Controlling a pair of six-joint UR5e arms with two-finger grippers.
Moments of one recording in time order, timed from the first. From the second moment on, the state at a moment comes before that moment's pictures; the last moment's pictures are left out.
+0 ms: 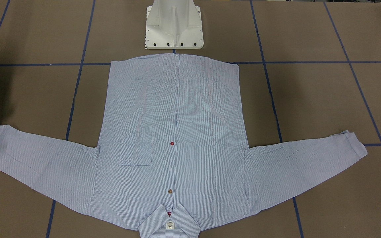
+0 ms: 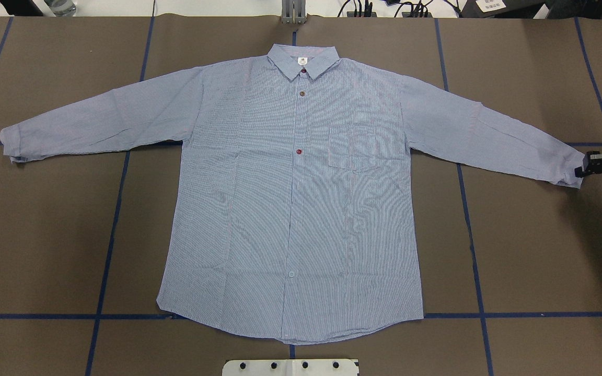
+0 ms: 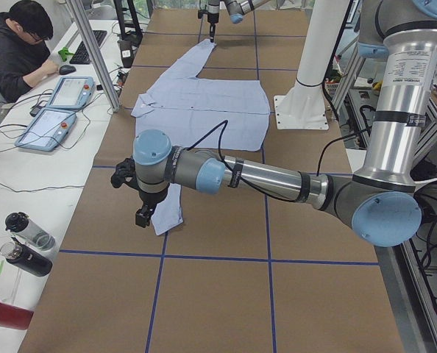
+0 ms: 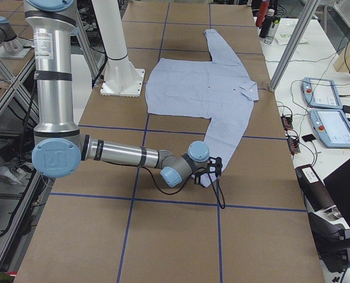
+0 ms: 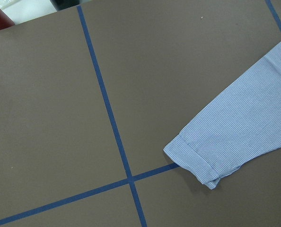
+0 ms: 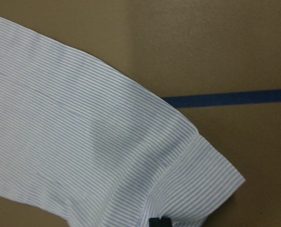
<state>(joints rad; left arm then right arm) -1.58 -1.70 -1.64 -1.67 -2.37 0.12 1.18 -1.57 1.39 -0.75 2.35 0.76</state>
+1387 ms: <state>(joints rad) -1.58 -1.70 -1.64 -1.66 -2.37 0.12 1.10 -0.87 1.46 -0.94 2.44 0.91</state>
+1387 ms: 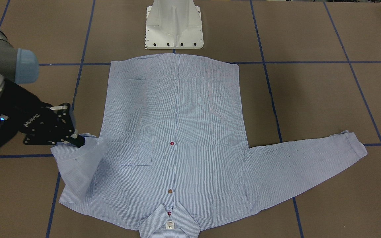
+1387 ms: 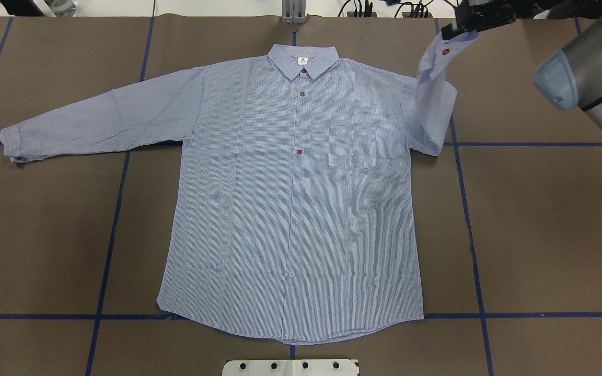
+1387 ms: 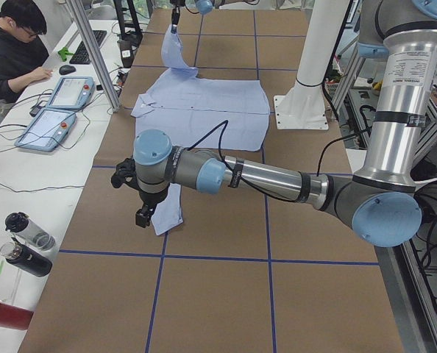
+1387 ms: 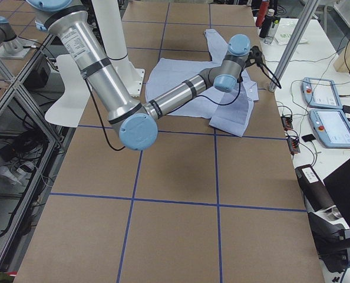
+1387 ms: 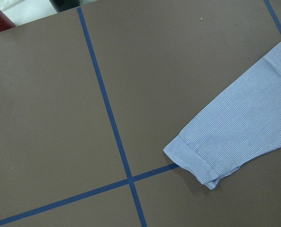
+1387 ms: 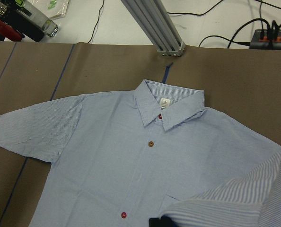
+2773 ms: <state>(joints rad) -1.58 -1.69 -1.64 -1.67 -2.37 0.12 0.80 -0.53 1.04 -0.95 2.10 0.90</state>
